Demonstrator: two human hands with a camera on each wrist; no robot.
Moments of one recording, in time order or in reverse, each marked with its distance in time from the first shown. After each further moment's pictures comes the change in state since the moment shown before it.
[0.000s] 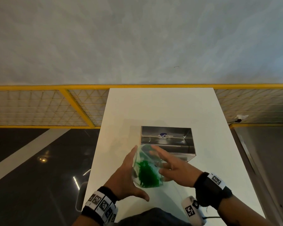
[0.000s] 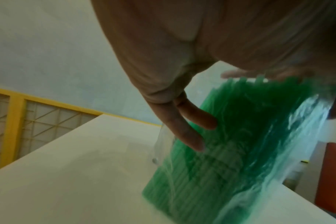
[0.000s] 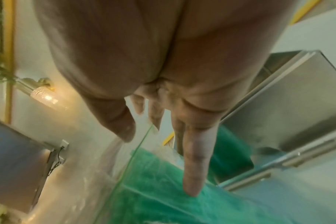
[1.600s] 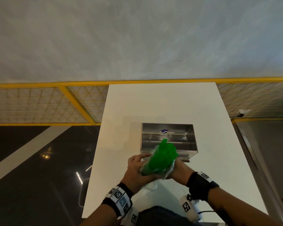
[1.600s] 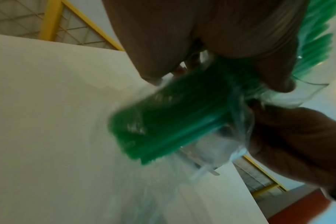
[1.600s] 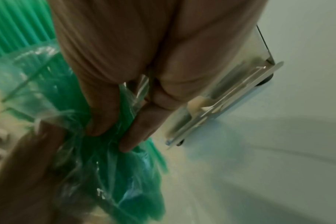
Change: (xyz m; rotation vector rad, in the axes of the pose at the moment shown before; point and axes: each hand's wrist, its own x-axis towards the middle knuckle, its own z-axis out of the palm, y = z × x) left_hand 0.039 -0.032 0.054 -0.097 0.232 0.080; right_hand 0.030 0.075 0.008 -0.021 0.124 0.028
